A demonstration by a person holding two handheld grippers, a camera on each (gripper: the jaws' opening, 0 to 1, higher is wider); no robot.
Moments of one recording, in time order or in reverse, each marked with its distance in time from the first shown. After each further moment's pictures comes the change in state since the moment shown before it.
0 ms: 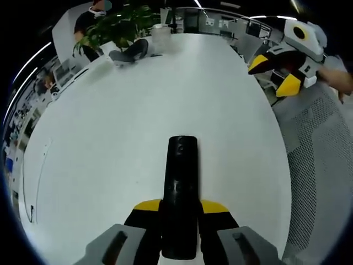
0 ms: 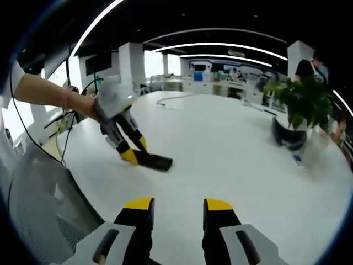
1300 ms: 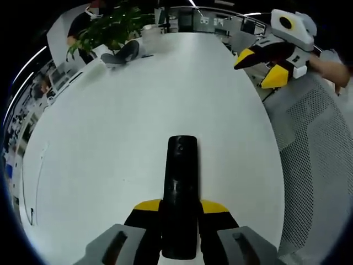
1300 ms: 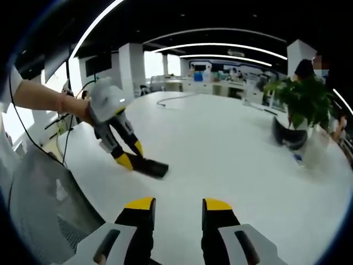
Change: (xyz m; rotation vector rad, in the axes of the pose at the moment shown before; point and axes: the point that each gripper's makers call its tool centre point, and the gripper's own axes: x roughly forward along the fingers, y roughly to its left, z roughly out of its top) left arm -0.002 -0.020 -0.004 0.032 0.002 -0.016; right arm 0.000 0.002 -0.001 0.003 0.001 0.008
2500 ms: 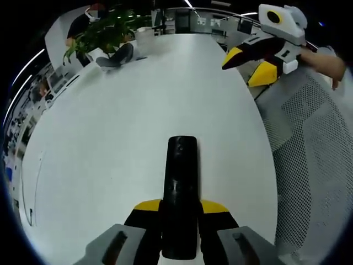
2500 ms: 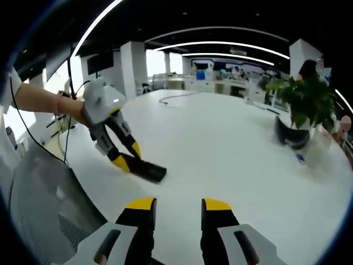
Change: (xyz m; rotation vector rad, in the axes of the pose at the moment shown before) left arm -0.002 -0.017 -0.001 0.014 -0.013 -0.008; right arm 0.001 0.003 -0.003 -0.009 0.017 0.018
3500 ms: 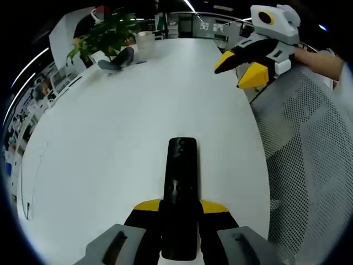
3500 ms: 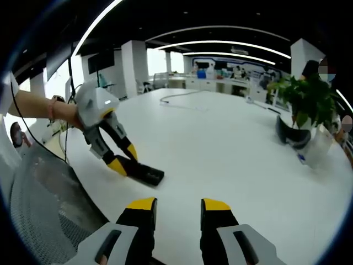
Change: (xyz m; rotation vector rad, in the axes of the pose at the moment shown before) left arm -0.001 -0.016 -0.001 -0.026 -0.044 0.010; right arm 0.001 0.001 -0.001 -0.003 0.009 0.007
